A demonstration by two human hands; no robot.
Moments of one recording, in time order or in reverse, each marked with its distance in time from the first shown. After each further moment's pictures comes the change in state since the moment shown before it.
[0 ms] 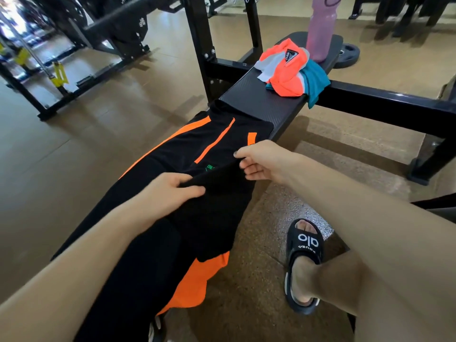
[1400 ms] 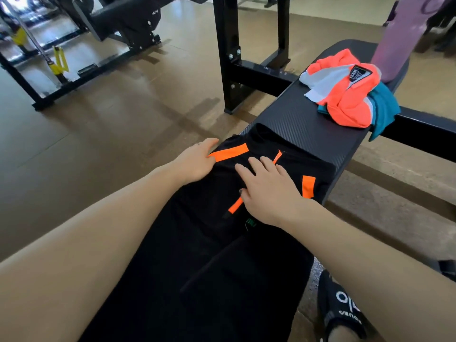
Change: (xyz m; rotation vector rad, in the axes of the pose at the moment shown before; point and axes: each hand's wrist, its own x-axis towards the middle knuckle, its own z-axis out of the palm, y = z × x) left_hand 0.255 -0.010 -0.099 0.461 0.105 0.188; right_hand 0.104 -0.035 0.082 -1.435 0.177 -0.480
